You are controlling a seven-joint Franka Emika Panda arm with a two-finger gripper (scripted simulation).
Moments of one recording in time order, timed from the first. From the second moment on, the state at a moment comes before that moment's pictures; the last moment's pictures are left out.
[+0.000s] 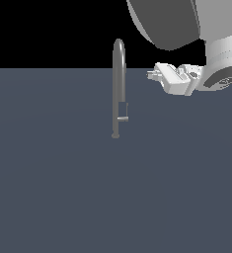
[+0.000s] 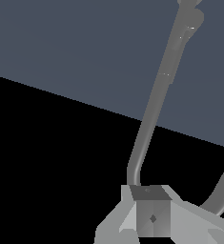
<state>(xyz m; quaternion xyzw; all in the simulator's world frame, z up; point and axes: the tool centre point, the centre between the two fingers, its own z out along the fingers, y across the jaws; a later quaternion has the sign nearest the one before) 0.107 -0.127 0.260 -0.56 0.40 0.44 0.58</state>
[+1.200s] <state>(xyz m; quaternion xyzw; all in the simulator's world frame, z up) 0.124 -0.061 0.146 -0.53 0.48 0.51 0.48</state>
